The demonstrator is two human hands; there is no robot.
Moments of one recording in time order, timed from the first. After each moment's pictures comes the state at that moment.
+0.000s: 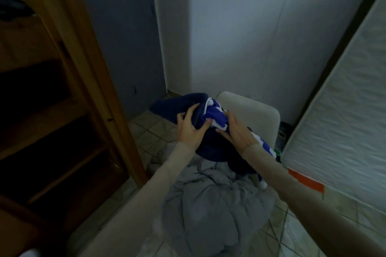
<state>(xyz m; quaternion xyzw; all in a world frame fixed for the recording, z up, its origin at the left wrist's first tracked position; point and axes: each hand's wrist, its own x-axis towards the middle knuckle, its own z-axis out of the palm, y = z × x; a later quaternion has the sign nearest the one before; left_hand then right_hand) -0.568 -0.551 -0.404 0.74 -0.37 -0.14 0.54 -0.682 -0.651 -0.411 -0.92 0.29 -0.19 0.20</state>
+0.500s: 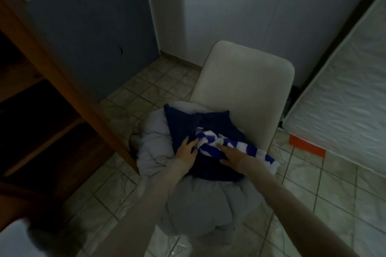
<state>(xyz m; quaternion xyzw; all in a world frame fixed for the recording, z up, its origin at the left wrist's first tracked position) -0.578 -0.573 -0.638 0.81 -0.37 -0.37 0.27 -0.715 -0.691 -0.638 -0.87 0.32 0.27 0.26</state>
